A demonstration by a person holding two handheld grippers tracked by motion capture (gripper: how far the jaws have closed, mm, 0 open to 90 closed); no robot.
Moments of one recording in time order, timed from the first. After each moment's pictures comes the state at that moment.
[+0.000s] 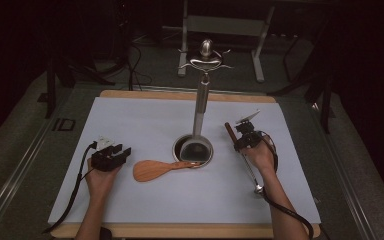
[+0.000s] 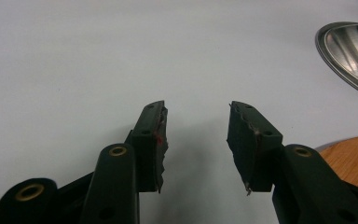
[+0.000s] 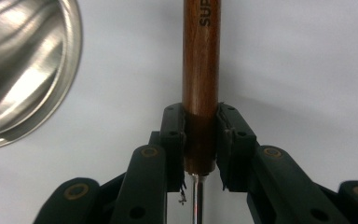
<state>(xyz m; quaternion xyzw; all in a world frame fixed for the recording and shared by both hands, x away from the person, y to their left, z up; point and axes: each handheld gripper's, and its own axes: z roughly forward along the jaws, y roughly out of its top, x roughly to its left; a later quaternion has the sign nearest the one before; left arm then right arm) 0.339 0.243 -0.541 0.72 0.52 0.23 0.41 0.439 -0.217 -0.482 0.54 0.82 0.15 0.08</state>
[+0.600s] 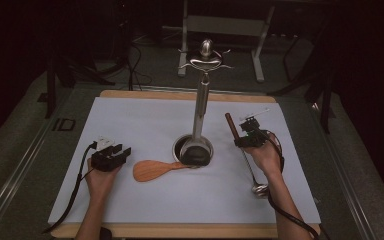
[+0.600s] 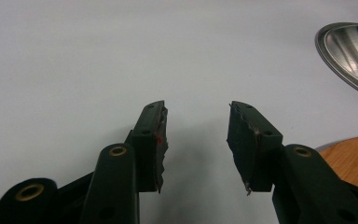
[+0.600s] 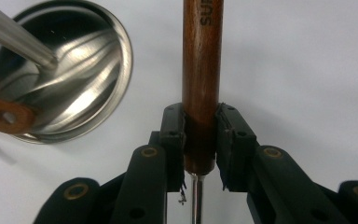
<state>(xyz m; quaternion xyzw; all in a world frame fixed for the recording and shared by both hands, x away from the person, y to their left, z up) 0.338 0.243 -0.541 0.71 0.52 0.23 0.41 0.414 -0.219 -0.447 0.50 0.82 0.23 0.12</state>
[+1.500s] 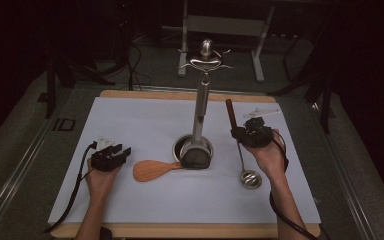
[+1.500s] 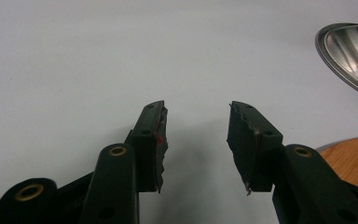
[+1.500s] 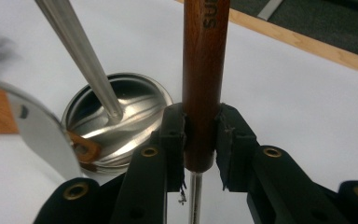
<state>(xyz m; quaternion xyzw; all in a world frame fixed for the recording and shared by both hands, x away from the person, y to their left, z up) 0.338 0.243 -0.541 0.71 0.52 0.23 0.41 0.379 -0.214 -0.404 0.42 0.81 0.36 0.18</state>
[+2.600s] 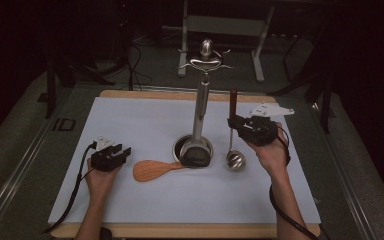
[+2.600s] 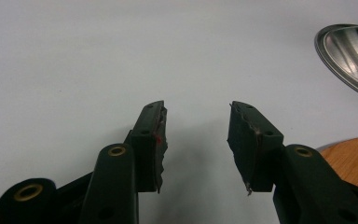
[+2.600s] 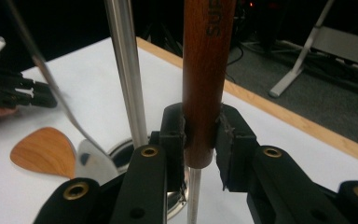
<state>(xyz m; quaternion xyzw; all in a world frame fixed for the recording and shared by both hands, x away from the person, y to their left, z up) 0.338 0.243 -0.541 0.71 0.52 0.23 0.41 0.360 -0.211 -0.368 0.33 0.79 0.47 0.22</state>
